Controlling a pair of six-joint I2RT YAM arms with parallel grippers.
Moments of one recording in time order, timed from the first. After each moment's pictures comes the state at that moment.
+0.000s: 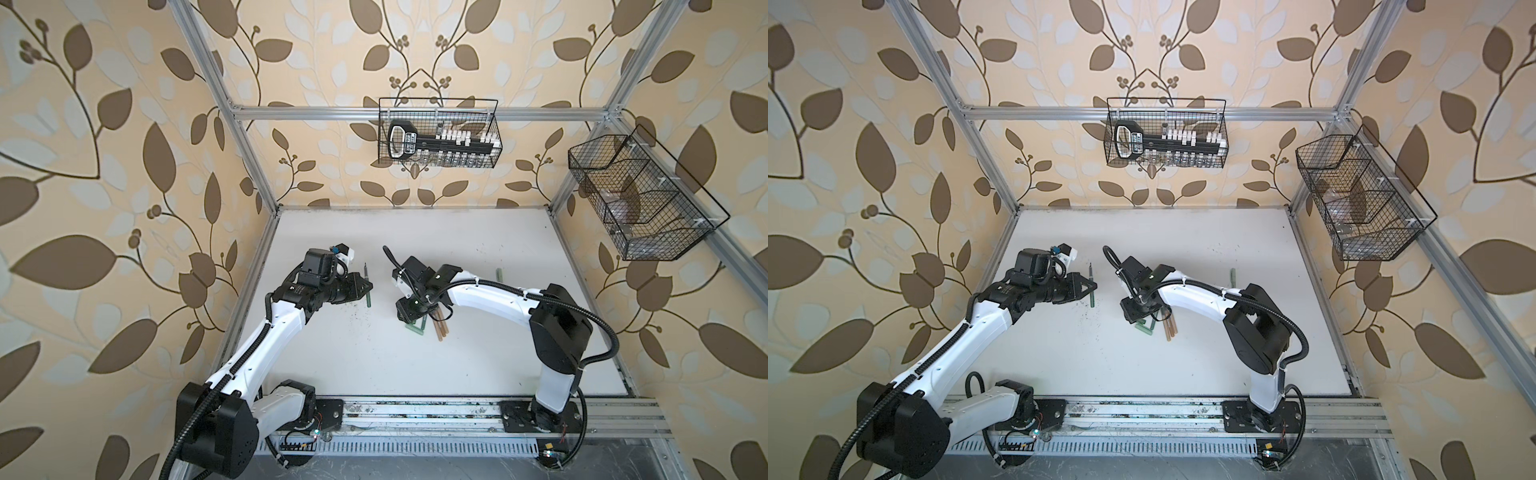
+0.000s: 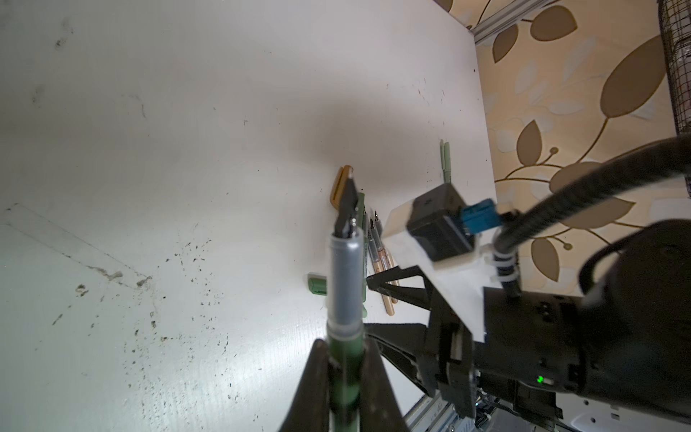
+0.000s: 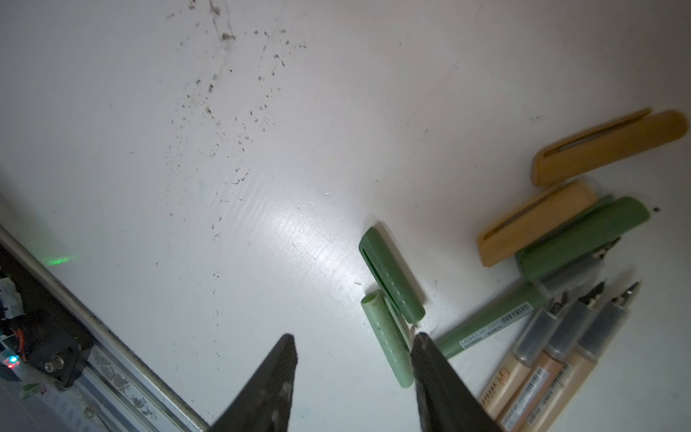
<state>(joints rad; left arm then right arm) -0.22 1.11 0.84 -0.51 0.52 -0.49 0.85 1.88 1.39 -0.74 -0.08 0.31</state>
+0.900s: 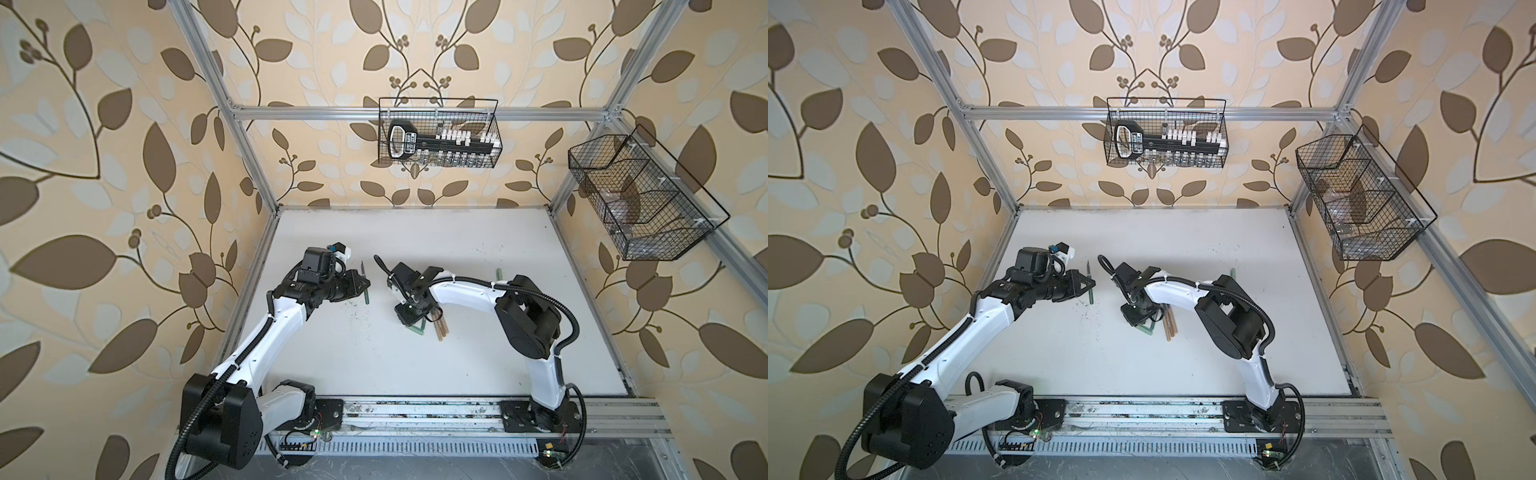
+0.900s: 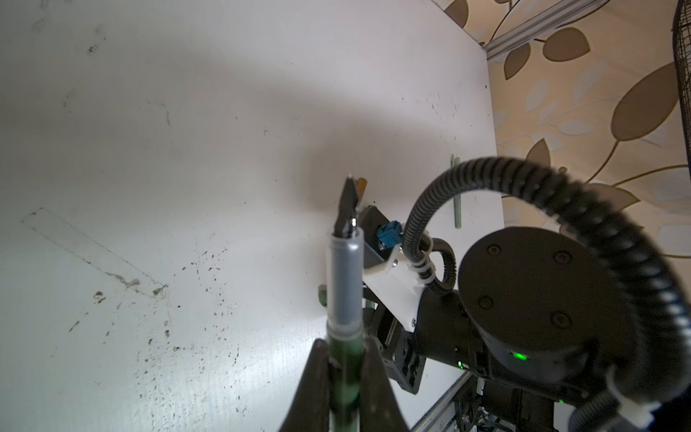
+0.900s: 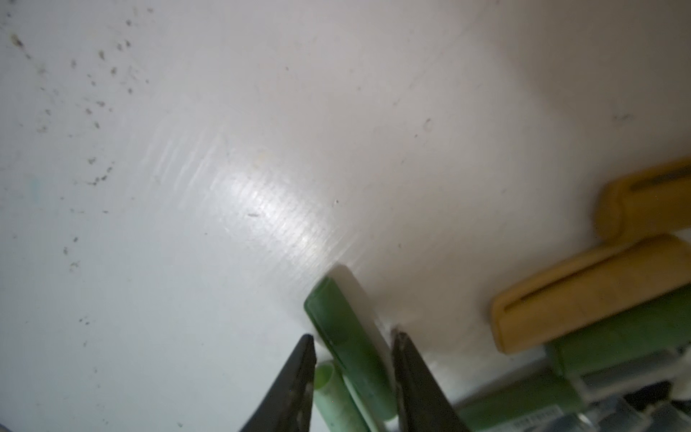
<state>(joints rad) -0.19 1.17 0.84 -0.47 0.52 -0.51 0.84 2.06 1.47 -0.76 -0.04 0.21</state>
